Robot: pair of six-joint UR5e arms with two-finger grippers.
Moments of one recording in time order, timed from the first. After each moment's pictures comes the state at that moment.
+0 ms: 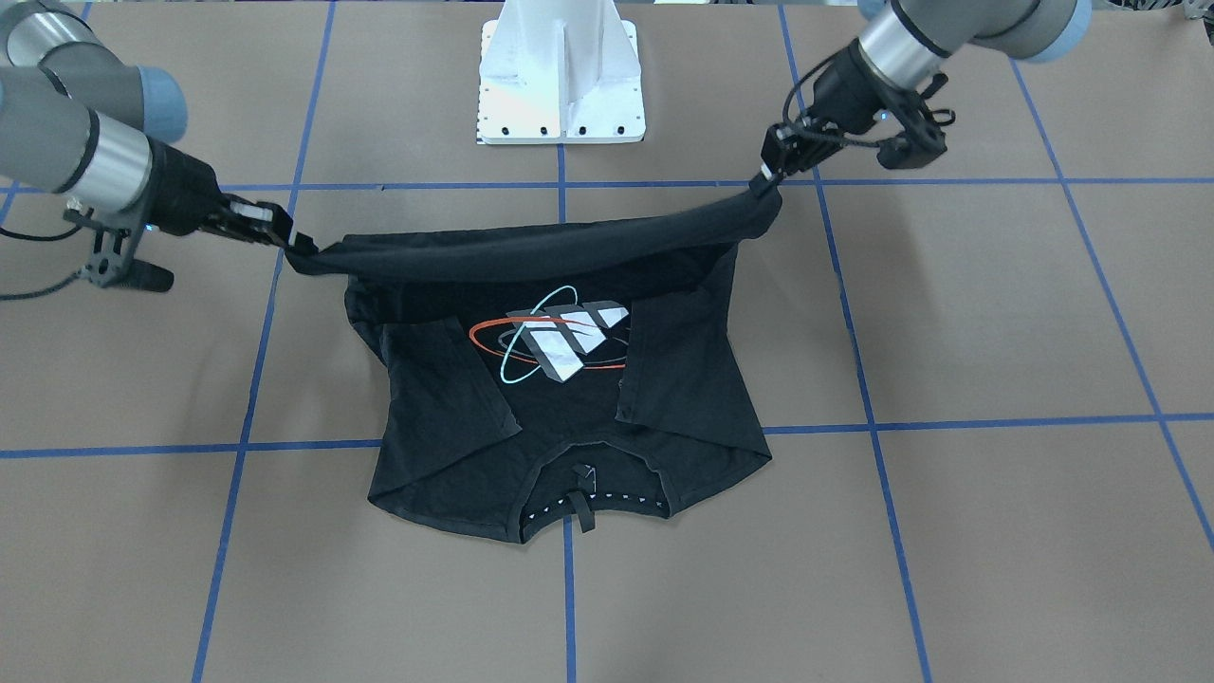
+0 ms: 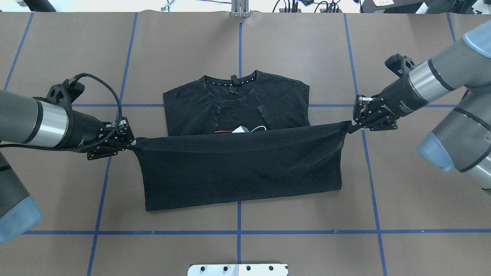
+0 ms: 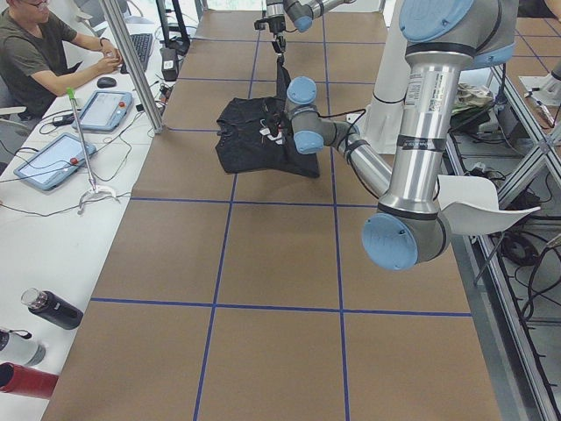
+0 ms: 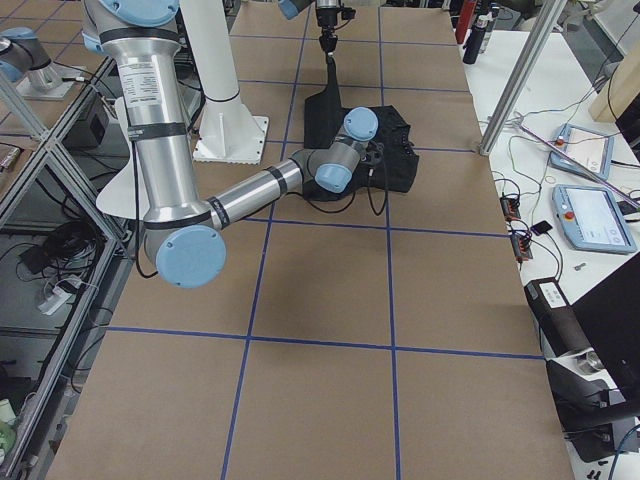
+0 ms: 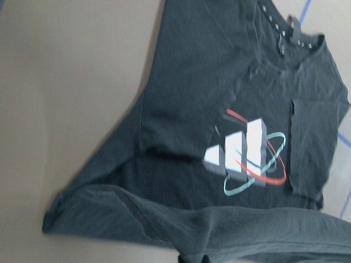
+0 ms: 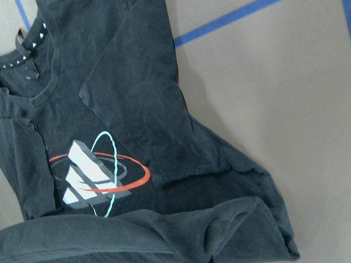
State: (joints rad) left arm -0.73 -1.72 -2.05 -2.16 -2.11 -1.75; right arm 0.93 -1.31 1.75 -0.98 2.55 1.47
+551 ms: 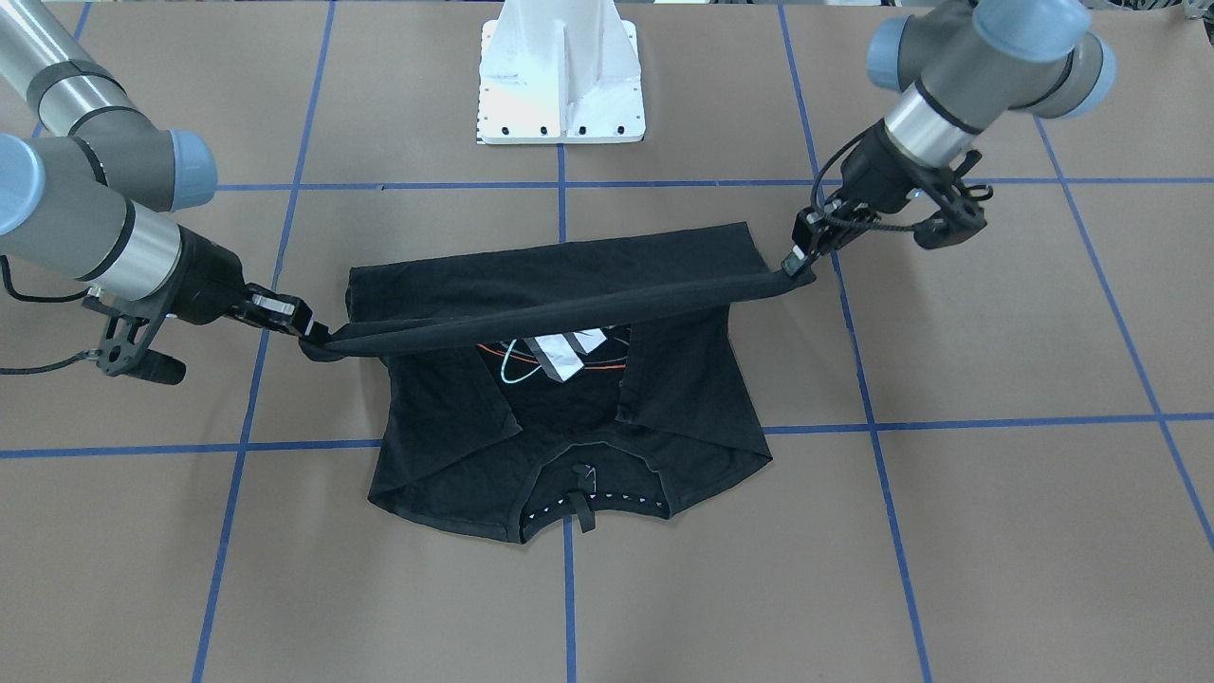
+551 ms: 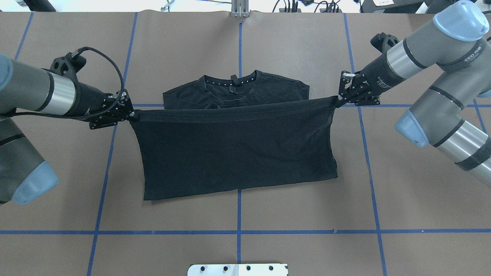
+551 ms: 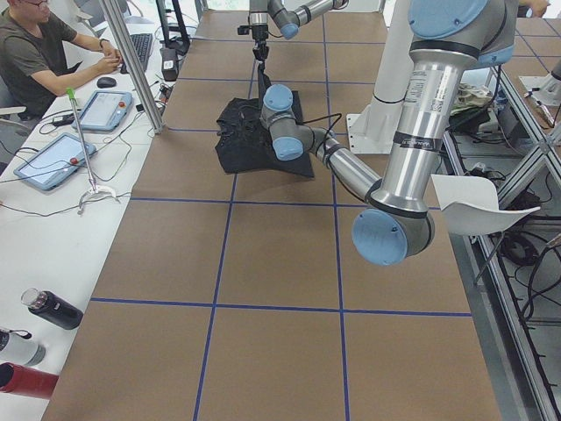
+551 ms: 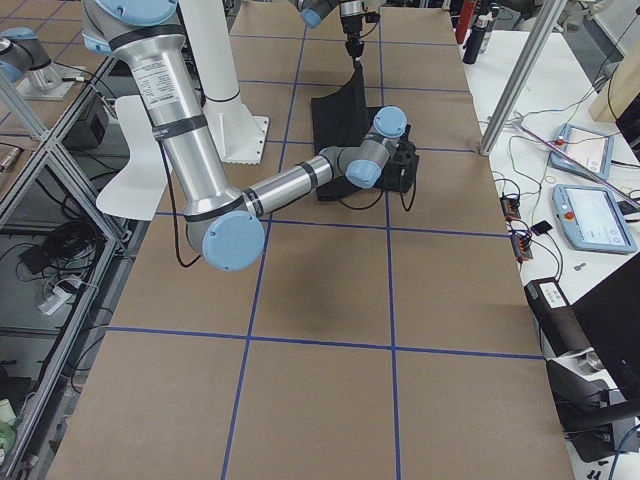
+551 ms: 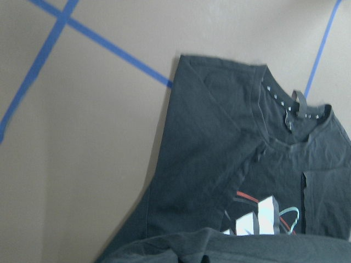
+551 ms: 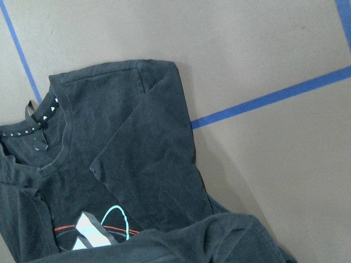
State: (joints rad) left arm -0.81 -1.83 -1.86 -2.17 -2.12 -1.68; right arm 0.96 -1.20 1.60 -0.98 2.47 1.46
